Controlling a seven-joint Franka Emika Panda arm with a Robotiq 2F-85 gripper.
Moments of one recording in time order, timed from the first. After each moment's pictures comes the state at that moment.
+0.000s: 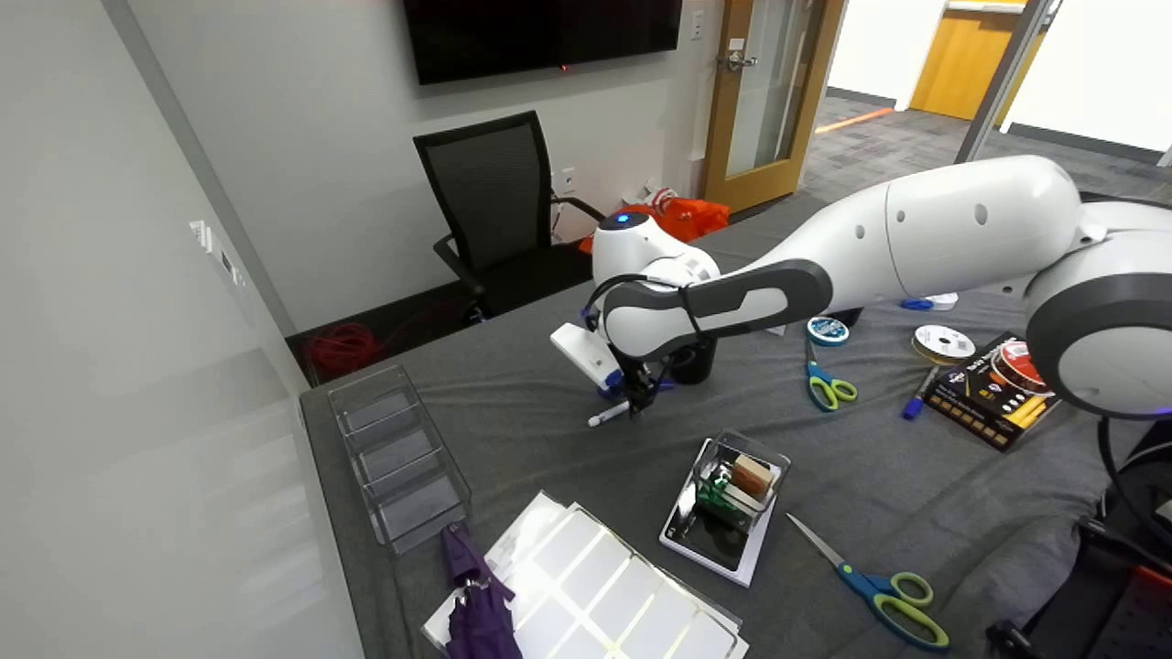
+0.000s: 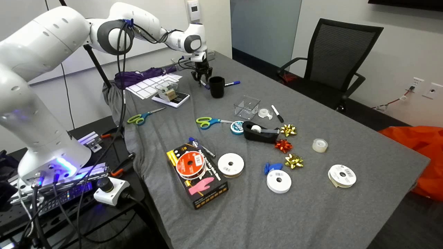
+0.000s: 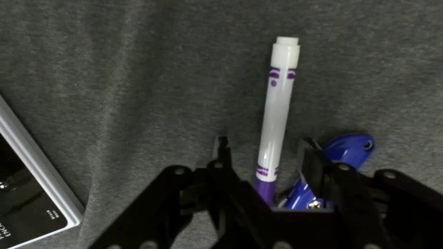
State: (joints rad) arm 0.33 1.22 -0.02 -0.91 0.01 2.10 1.86
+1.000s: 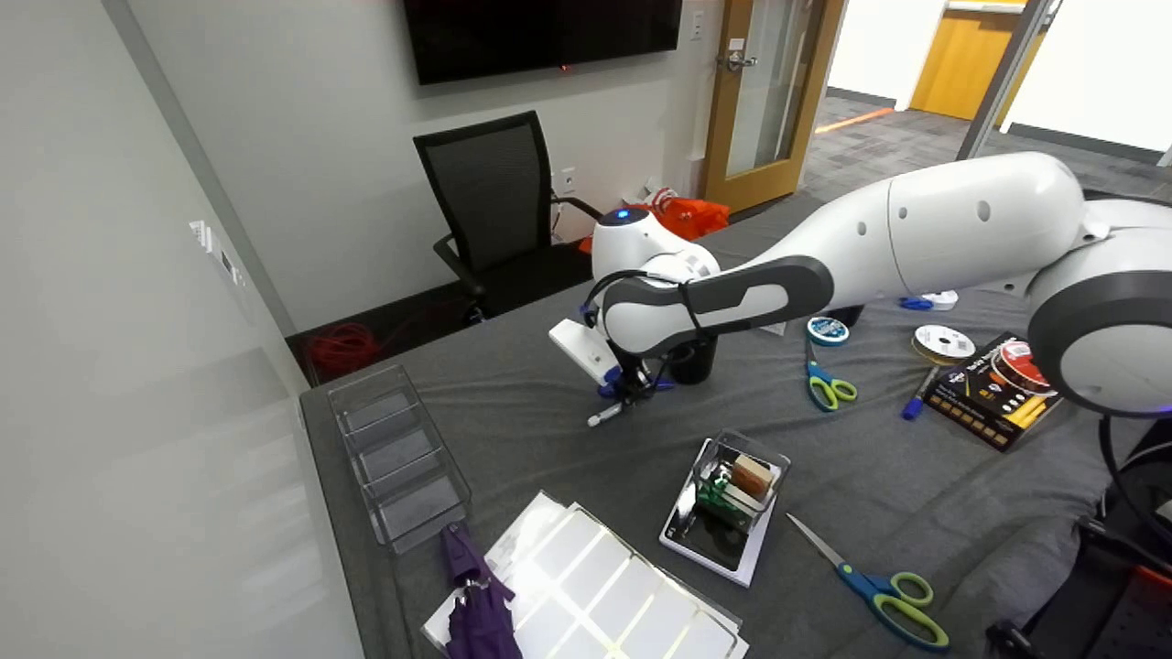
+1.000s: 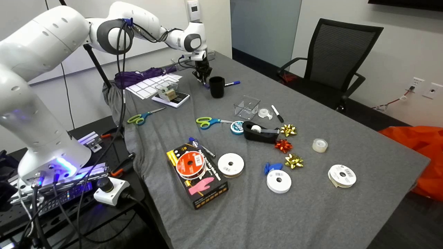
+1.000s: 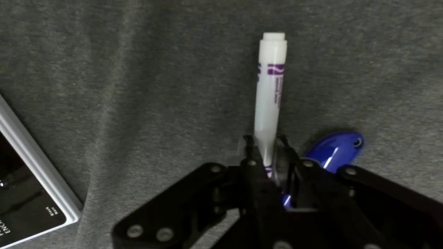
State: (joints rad) arm 0.33 1.21 -0.02 -0.90 0.01 2.10 1.86
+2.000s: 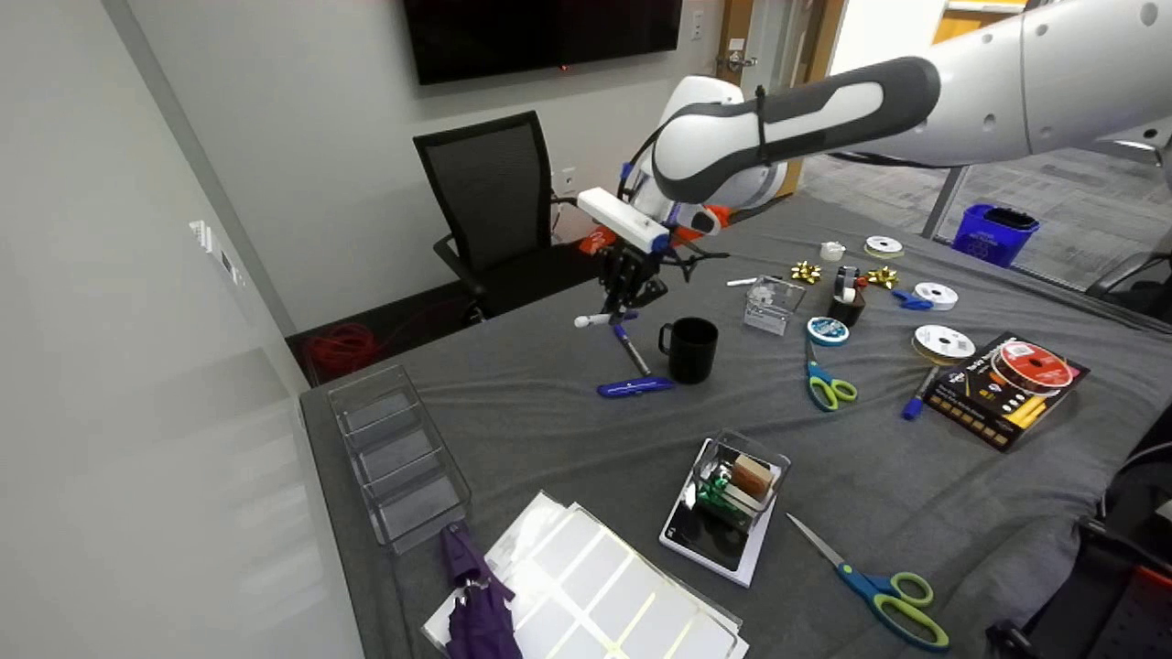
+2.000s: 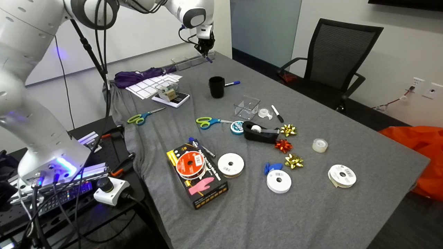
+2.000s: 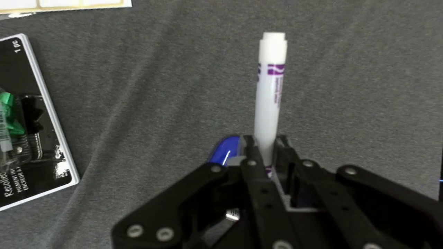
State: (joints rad) arm 0.11 0.88 0.16 -1.16 0.27 2.20 1.49
